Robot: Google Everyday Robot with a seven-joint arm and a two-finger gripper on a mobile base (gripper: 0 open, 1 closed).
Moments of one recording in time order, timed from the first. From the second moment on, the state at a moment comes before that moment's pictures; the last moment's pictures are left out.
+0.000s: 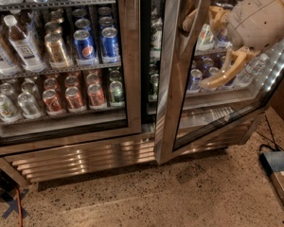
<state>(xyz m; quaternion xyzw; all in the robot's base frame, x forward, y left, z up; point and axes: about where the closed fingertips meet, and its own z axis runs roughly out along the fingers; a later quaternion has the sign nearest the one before) 0.456 -0.106 0.996 -0.79 0.40 0.29 0.37</state>
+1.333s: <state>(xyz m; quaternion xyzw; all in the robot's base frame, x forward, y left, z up) 0.456 -0.105 0.996 -0.79 0.40 0.29 0.37</state>
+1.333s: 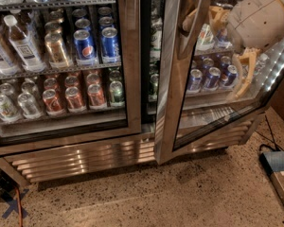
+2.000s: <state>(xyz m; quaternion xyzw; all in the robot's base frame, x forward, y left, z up) 0.457 -0.106 0.996 -0.79 0.40 0.29 0.37</state>
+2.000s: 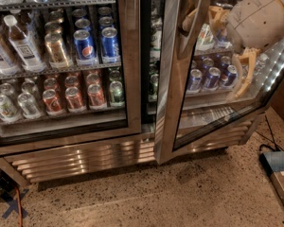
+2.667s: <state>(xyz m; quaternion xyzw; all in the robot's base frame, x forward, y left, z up) 0.457 -0.106 0.996 -0.79 0.40 0.29 0.37</state>
